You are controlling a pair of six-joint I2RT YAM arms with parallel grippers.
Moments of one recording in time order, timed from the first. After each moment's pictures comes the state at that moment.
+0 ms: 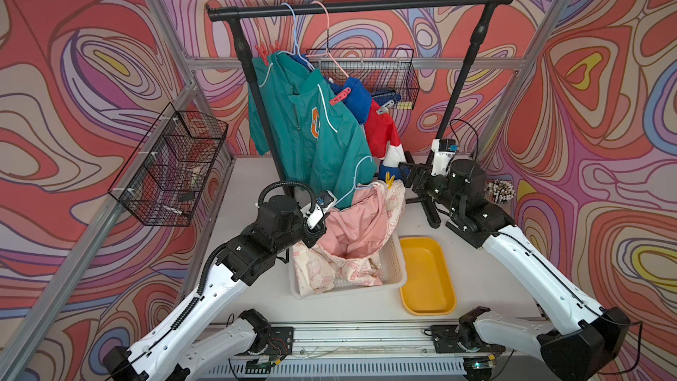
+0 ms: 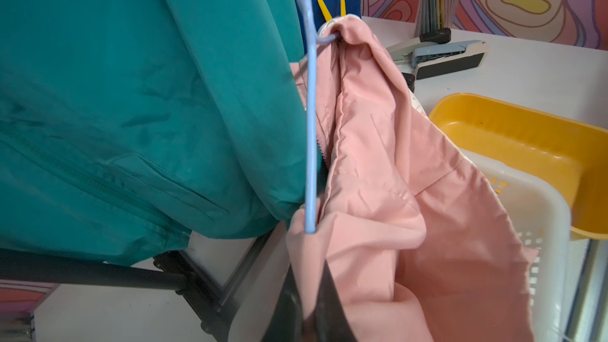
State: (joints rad) left arm -0.63 0.93 0.99 -0.47 0.06 0.34; right arm 0.32 1.18 1.12 -0.20 -0.07 0.44
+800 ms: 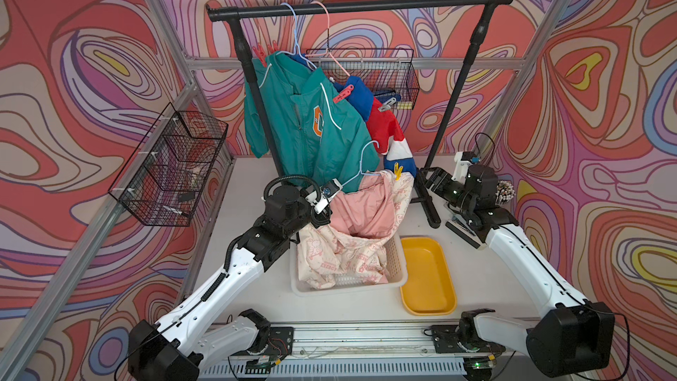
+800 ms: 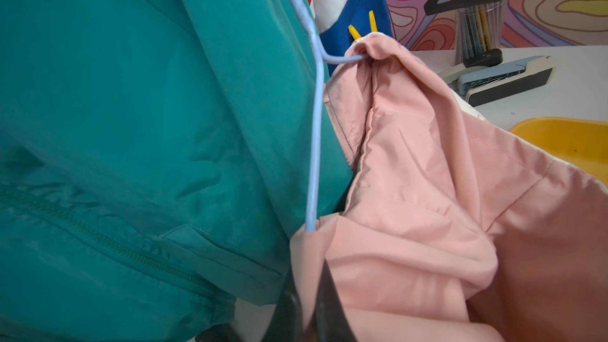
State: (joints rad) left arm -0.54 1.05 0.92 -0.13 0.15 0.43; right arm 0.10 1.22 0.99 -0.11 -0.27 0.63
